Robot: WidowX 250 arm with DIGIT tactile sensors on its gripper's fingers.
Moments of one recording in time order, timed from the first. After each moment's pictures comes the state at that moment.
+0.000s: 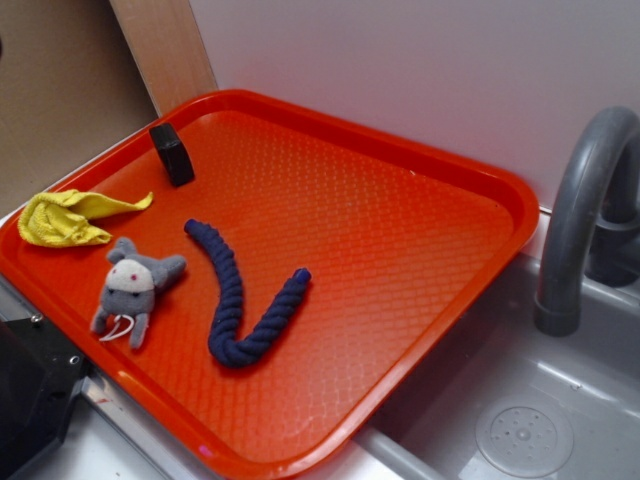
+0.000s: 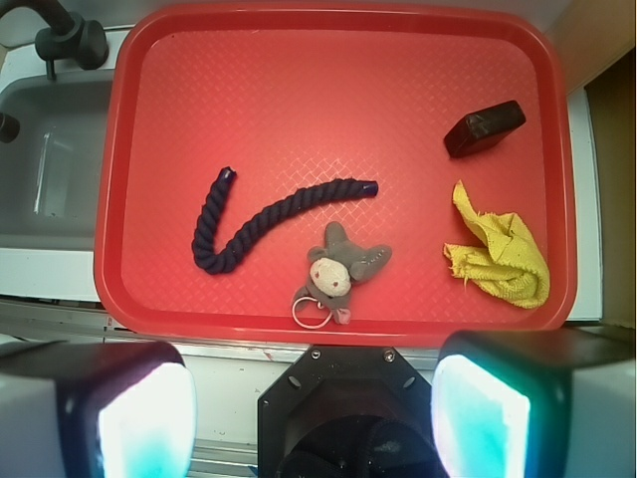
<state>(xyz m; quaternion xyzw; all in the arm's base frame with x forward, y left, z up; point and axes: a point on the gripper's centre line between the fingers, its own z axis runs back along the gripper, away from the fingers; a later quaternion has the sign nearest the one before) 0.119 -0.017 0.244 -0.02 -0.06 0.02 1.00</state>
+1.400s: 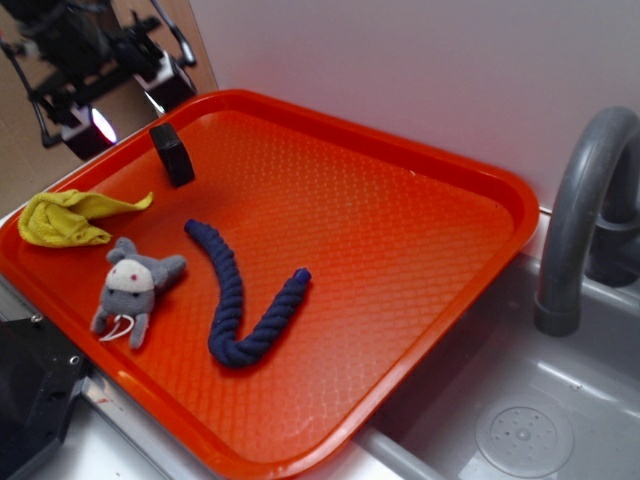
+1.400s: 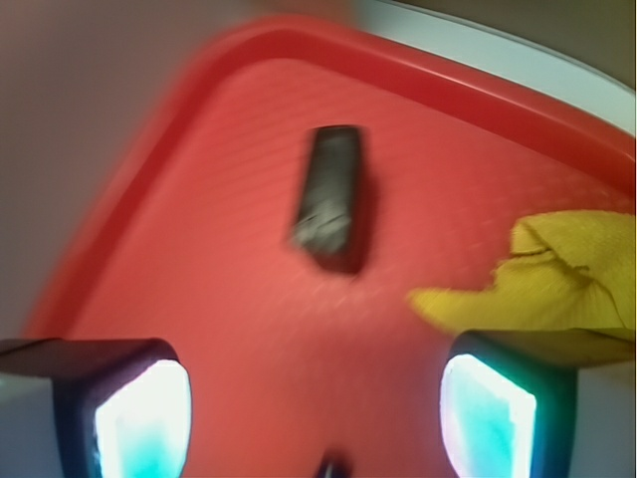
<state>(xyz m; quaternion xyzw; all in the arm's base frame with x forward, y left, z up) 0.223 0.095 0.096 -0.04 -0.14 0.57 0.81</state>
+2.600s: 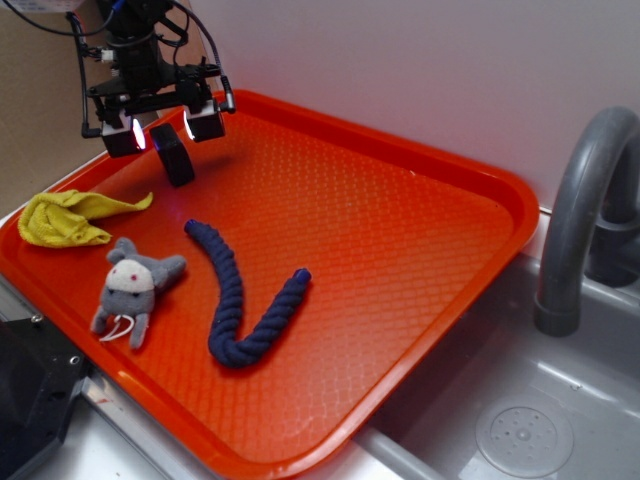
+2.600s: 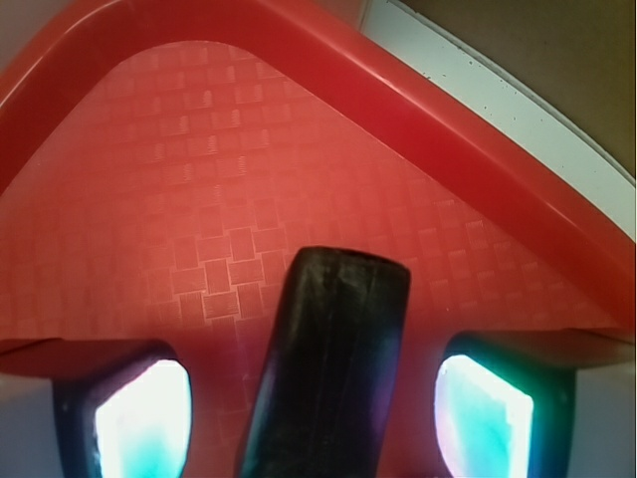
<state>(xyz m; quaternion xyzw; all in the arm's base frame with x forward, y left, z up) 0.255 0.133 0.058 0.07 -0.06 0.50 0.86</state>
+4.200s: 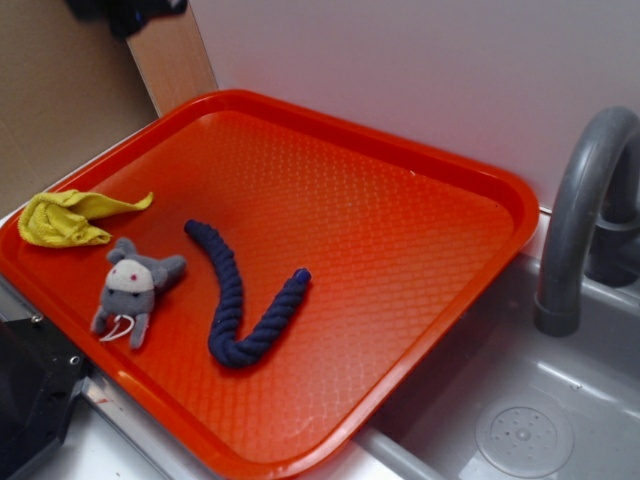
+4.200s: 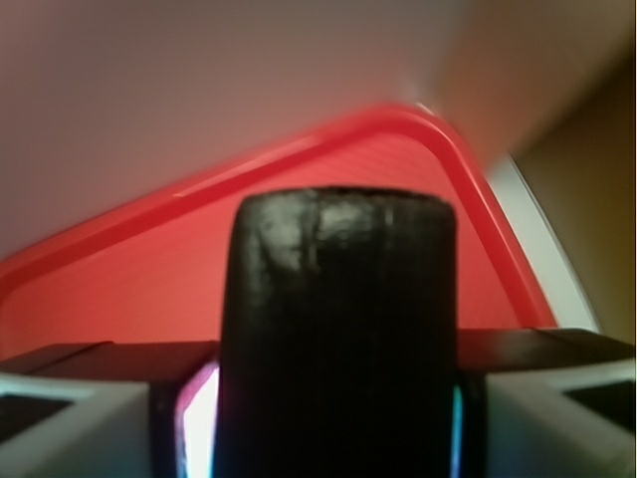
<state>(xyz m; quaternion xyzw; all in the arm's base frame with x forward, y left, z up) 0.251 0.054 0.218 0.00 -0.12 0.18 0.98</state>
